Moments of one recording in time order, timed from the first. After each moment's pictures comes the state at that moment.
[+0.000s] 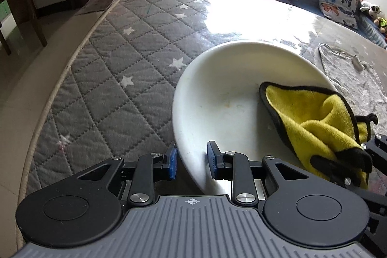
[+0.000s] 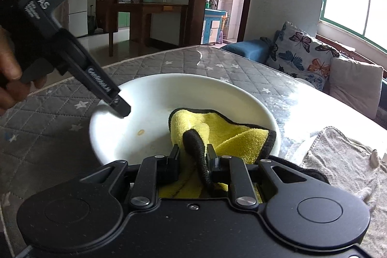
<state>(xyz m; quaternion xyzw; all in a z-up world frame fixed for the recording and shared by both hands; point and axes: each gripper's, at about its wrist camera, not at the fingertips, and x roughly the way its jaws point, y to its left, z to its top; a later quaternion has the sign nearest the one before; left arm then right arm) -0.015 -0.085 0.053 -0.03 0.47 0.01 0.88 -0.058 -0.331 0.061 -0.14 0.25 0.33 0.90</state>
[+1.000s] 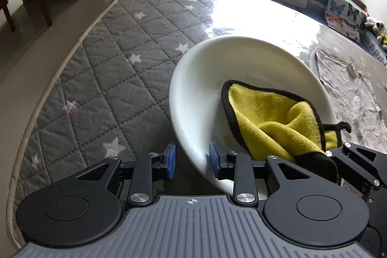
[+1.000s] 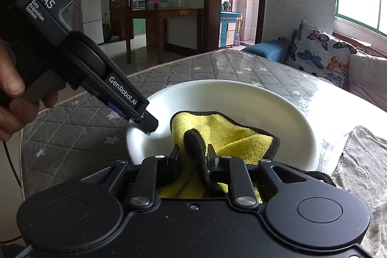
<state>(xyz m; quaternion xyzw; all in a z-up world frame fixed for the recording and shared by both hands) -0.048 -0.084 0.061 -0.08 0.48 0.03 0.87 -0.072 -0.310 0.066 -0.11 0.25 0.37 0.89</state>
